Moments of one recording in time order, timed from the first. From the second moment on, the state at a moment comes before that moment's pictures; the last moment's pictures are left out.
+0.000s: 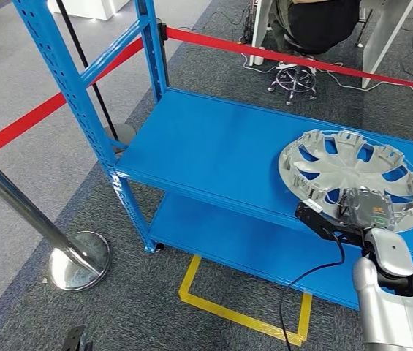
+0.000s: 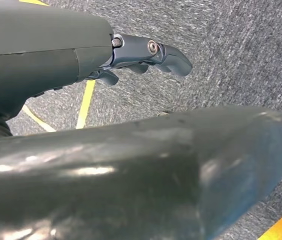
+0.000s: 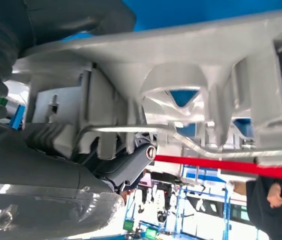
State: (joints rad) left arm -0.07 -0.23 1.39 -0.48 -1.10 -0.07 0.11; right arm -0.31 -0.04 -0.07 -1.40 1.49 0.15 0.04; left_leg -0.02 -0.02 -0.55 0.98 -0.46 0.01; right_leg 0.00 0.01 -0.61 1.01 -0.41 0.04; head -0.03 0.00
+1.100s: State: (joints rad) left arm -0.06 -0.25 1.36 -0.52 -1.12 -0.08 0.09; right arm -0.22 -0.03 -0.06 -1.69 1.43 -0.04 0.02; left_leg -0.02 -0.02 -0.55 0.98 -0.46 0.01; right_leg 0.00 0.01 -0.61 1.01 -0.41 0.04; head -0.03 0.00
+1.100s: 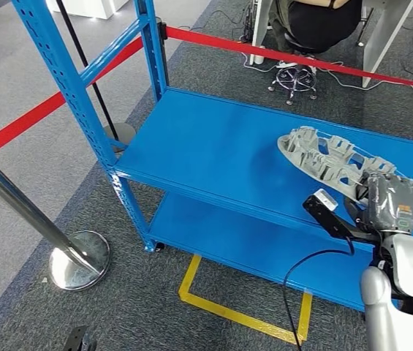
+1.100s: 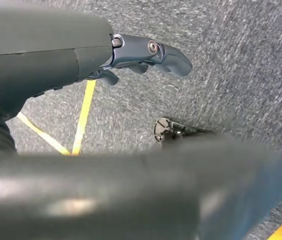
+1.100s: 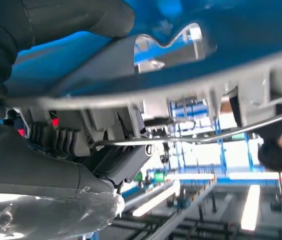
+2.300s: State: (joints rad) left arm -0.04 -0.29 1.34 -0.59 -1.10 -0.17 -0.09; right arm -0.12 0.00 -0.08 -1.89 1.42 -0.13 -0.01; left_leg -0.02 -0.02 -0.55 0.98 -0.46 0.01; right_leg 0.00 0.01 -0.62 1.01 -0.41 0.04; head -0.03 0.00
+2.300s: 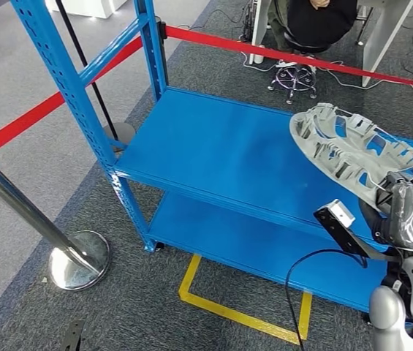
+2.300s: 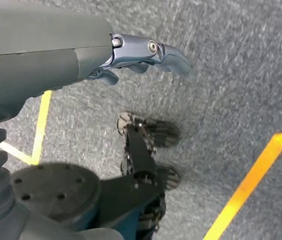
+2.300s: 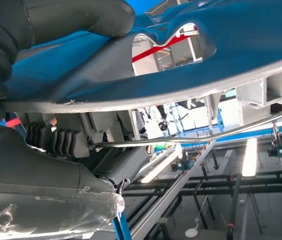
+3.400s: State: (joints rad) left arm -0.07 -0.20 1.43 -0.44 -0.85 -0.06 -0.18; right arm -0.01 0.14 -0.05 -2.14 0.78 0.00 -0.16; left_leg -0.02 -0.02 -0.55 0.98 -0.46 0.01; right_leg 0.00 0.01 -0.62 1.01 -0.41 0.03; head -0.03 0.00
